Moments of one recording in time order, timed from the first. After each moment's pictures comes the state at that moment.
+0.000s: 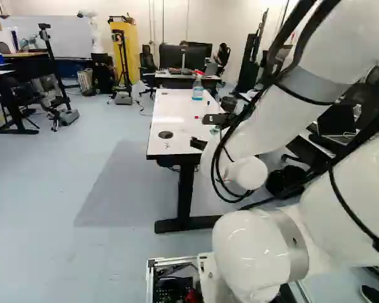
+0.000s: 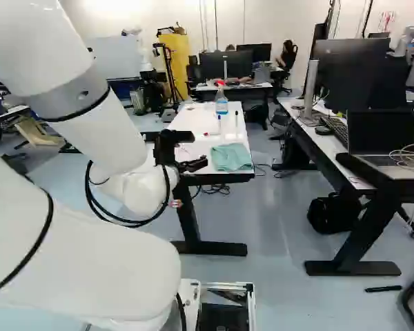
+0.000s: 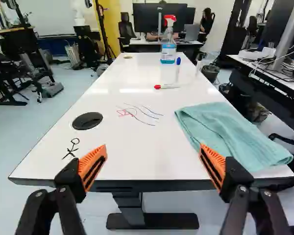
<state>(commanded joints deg) 0.0 16.0 -5.0 0.0 50.0 0.0</state>
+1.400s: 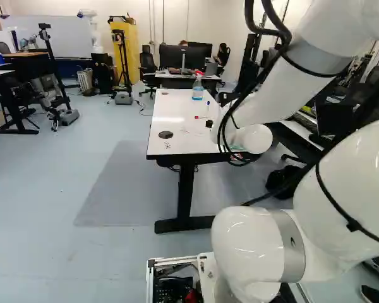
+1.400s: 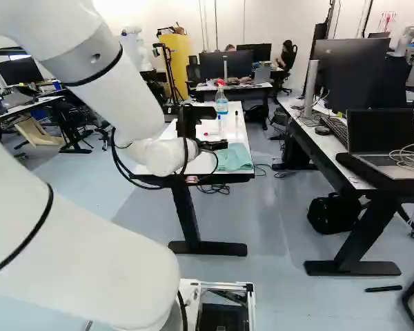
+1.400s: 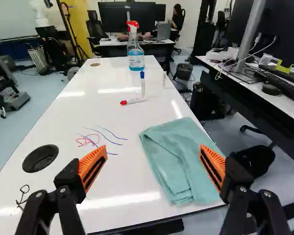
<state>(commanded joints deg) -10.2 12.8 -18.3 0.0 37.1 0.0</state>
